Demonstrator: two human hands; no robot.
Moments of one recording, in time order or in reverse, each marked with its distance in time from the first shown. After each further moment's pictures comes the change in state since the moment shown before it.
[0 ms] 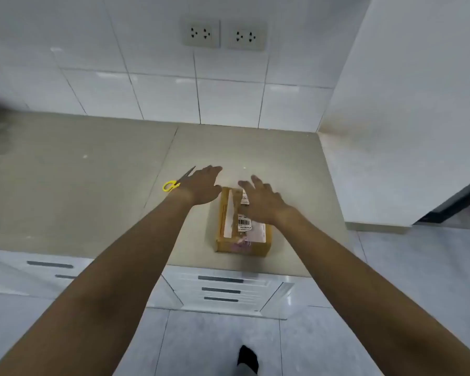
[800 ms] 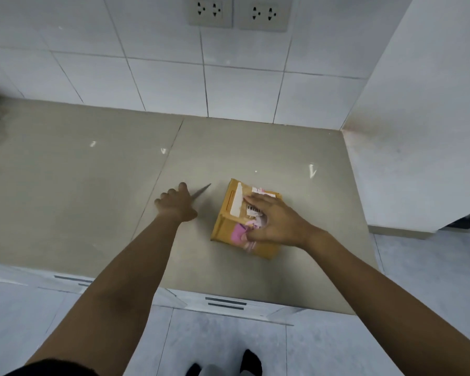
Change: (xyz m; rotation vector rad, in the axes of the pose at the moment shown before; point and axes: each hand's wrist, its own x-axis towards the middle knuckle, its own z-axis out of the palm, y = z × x) left_hand 0.043 -0.078 0.051 0.112 -0.042 -0.585; right_hand 0.035 0.037 0.009 0.238 -0.078 -0.179
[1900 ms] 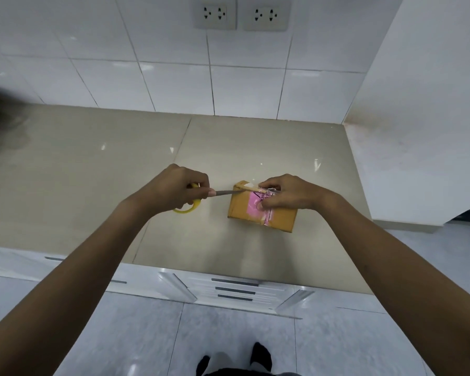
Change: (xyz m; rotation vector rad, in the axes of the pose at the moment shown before) left_hand -0.116 -0.031 -0.102 -0.374 0.096 0.739; right_hand -0.003 -0.012 -0.036 0.120 -0.088 0.128
